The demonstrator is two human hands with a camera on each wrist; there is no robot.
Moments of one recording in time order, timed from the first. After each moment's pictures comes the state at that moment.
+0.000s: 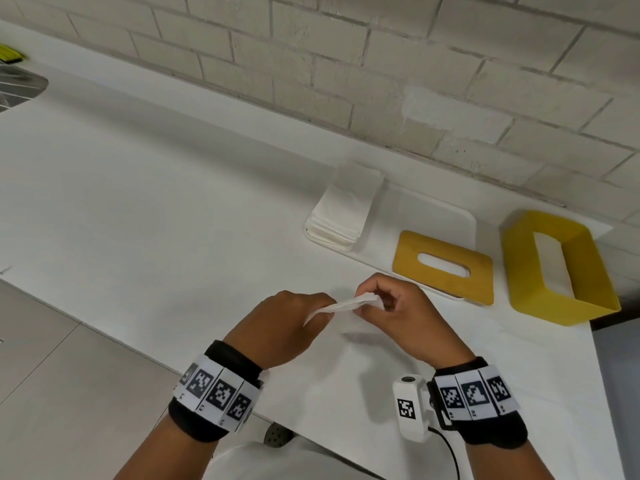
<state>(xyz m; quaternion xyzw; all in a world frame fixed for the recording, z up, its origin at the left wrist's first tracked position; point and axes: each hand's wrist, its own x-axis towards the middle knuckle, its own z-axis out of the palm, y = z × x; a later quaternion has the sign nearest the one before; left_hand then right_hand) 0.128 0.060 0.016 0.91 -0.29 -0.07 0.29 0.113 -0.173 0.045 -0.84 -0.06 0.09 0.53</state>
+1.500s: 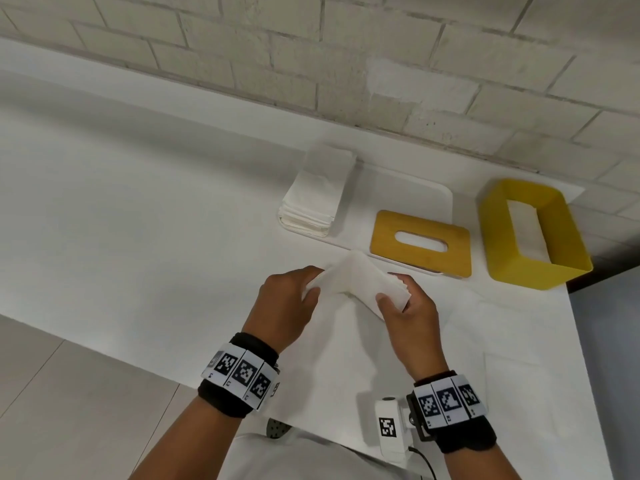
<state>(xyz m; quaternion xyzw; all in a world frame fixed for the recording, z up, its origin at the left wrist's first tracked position) 0.137 0.008 -0.005 0.92 -0.16 -0.03 0.36 0.078 -0.200 -0.014 -0.82 0.20 -0.08 0.54</state>
